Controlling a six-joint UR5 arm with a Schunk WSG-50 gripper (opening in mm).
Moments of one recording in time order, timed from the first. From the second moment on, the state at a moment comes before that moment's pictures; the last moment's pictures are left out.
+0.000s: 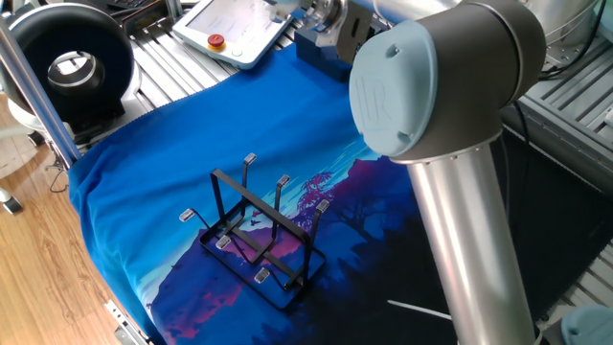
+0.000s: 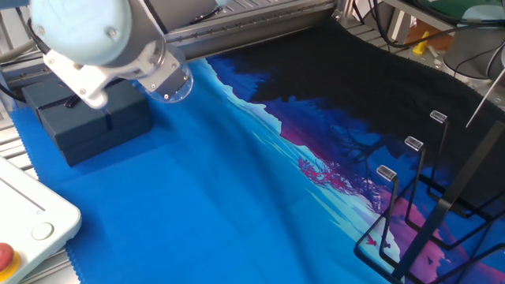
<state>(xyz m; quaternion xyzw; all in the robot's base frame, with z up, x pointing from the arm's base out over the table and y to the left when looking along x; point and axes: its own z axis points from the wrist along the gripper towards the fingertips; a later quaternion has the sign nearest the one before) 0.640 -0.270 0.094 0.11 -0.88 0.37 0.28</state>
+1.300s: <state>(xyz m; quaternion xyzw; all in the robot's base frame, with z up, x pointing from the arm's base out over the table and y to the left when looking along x) 0.626 -0.187 0.132 0.10 -0.91 0.28 0.30</state>
